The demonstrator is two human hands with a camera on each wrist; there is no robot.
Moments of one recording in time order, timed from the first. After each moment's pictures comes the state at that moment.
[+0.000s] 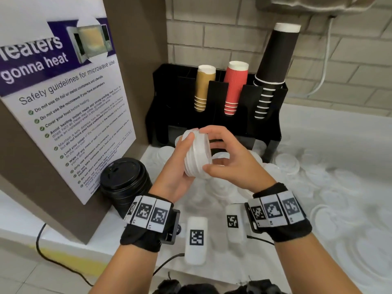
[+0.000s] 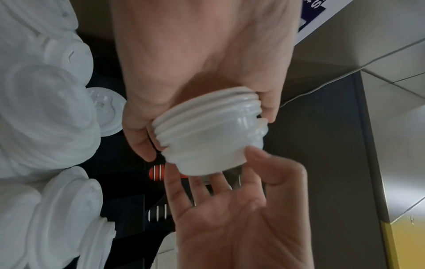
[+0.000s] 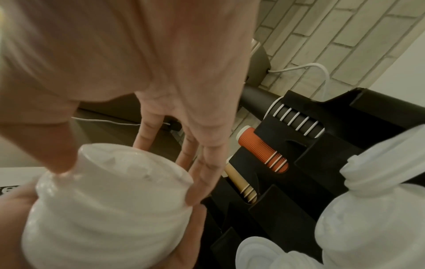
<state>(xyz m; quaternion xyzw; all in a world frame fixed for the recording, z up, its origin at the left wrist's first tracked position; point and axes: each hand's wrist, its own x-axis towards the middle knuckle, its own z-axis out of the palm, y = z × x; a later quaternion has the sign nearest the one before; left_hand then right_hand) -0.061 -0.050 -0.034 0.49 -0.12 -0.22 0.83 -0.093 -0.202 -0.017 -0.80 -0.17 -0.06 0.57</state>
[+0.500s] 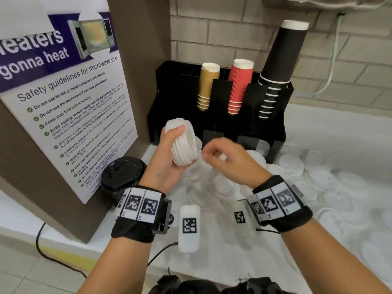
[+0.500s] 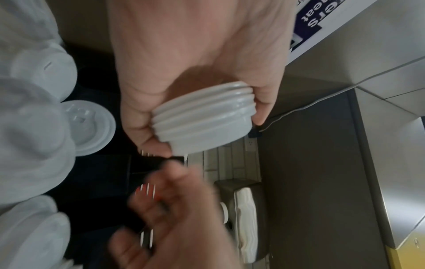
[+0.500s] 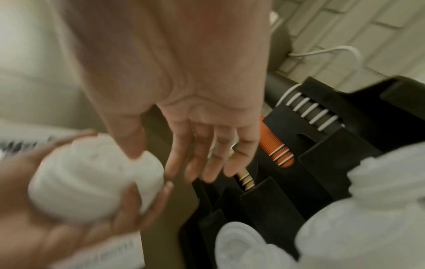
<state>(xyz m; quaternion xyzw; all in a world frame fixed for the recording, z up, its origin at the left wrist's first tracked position) -0.043 -0.034 -0.026 0.44 -0.03 -0.15 0.88 -0.071 -0.203 -0.025 -0.90 -0.15 -0.08 0.40</state>
